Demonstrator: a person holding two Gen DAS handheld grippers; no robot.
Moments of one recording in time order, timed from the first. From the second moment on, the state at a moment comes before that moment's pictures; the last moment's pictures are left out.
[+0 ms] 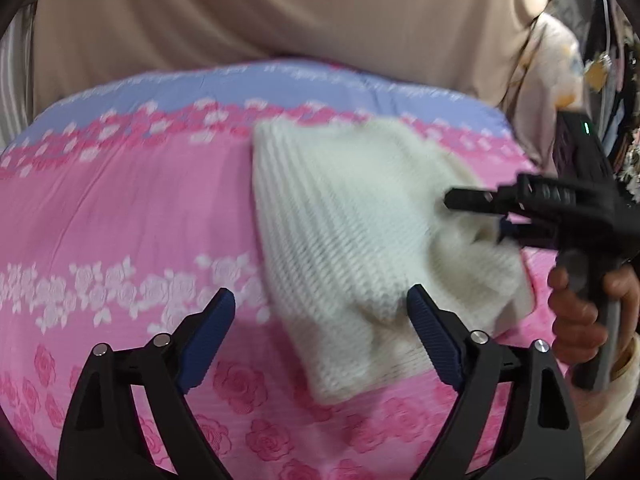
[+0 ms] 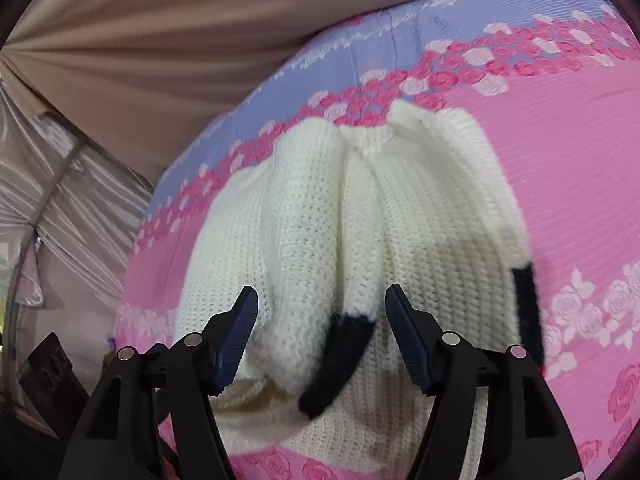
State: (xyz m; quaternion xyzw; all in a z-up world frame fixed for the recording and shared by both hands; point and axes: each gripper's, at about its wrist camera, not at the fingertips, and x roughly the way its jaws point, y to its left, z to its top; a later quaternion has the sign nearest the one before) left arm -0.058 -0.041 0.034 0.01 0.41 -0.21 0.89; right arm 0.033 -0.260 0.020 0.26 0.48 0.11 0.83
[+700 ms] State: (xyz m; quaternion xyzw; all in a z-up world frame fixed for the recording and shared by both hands) left arm -0.057 -0.076 0.030 0.02 0.42 -0.26 0.87; right arm -0.073 -0.301 0.062 0.20 0.37 0.01 0.91
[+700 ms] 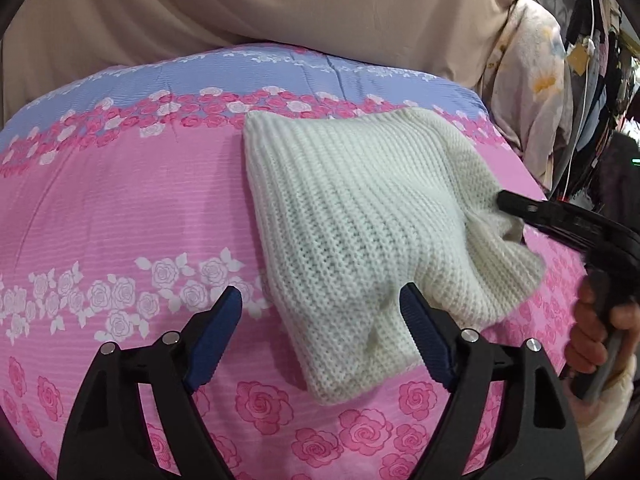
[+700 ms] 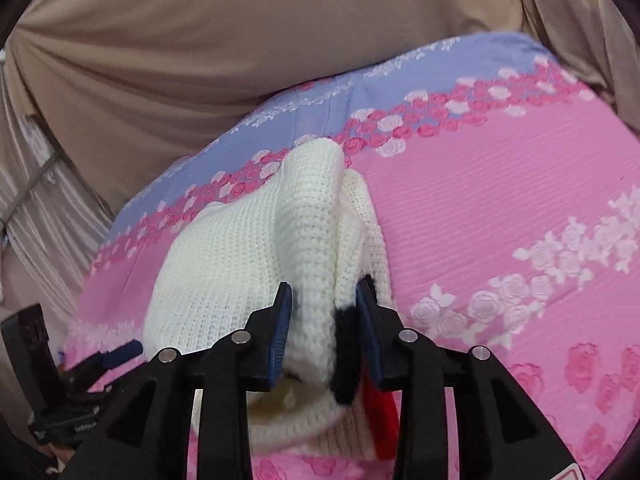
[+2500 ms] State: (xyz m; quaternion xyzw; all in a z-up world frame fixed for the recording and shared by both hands) left arm -0.048 -0.144 0.035 0.10 0.39 -0.22 0.89; right arm -0.031 -0.313 0.026 0.15 0.40 -0.02 0.90
